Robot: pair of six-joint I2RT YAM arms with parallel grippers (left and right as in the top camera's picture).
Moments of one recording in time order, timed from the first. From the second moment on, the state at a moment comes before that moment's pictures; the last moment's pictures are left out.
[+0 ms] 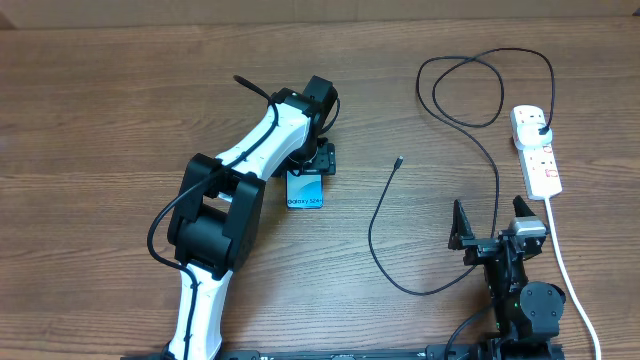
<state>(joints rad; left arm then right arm) -0.46 2.25 1.70 -1.02 -0.01 -0.49 0.01 0.01 0.02 -0.03 -0.06 0.02</state>
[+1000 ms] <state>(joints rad) -0.45 2.32 1.85 -1.26 0.00 -0.49 0.01 0.01 0.02 -0.04 -0.06 0.02</state>
